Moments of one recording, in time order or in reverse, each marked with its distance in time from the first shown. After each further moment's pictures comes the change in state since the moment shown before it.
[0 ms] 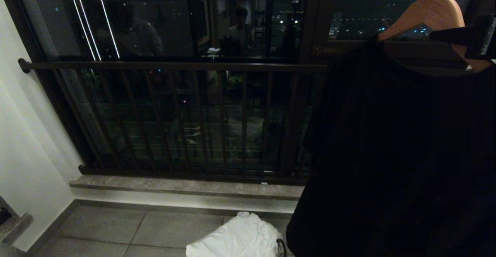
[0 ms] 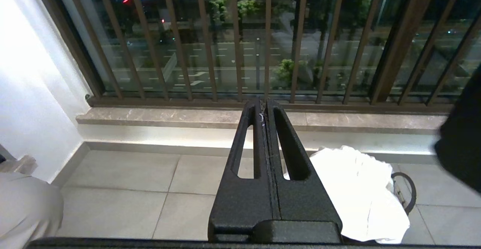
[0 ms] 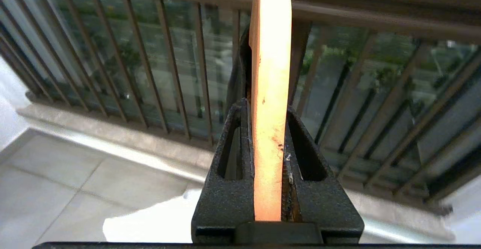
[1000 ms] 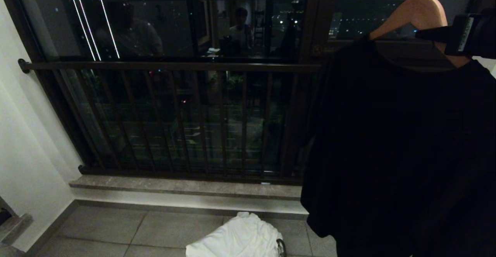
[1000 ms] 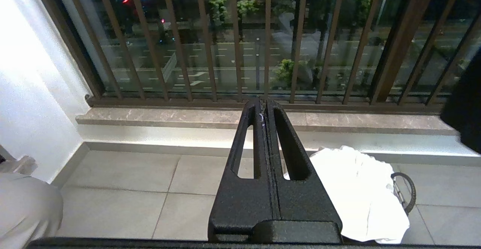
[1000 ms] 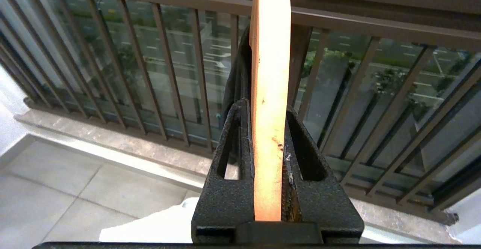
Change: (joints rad) left arm 0.000 0.000 0.000 0.000 -0.001 0.001; right arm -0.001 0.082 -0.040 -0.045 0.000 0.006
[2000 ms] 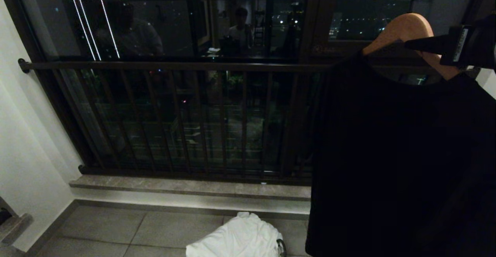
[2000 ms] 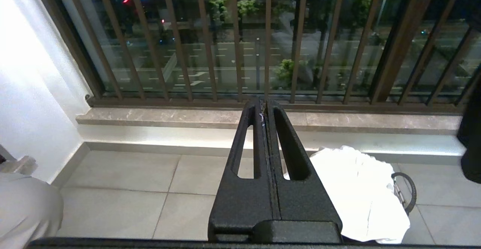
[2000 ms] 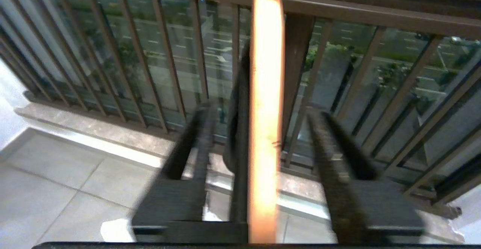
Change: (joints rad) left arm 0.000 0.000 0.000 0.000 0.000 0.001; right arm 0.000 -0.018 0.061 -0.017 0.011 -0.003
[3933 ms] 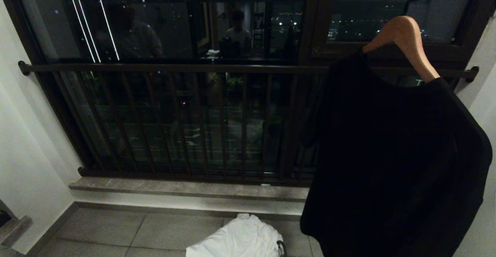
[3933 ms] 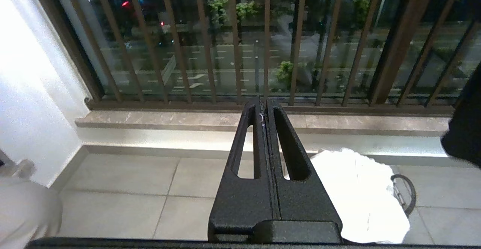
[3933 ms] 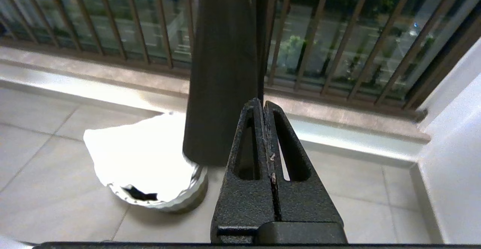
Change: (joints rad) left arm 0.000 0.000 0.000 -0.001 0.000 -0.002; right arm -0.032 -1.378 1.185 0.233 -0.070 -0.031
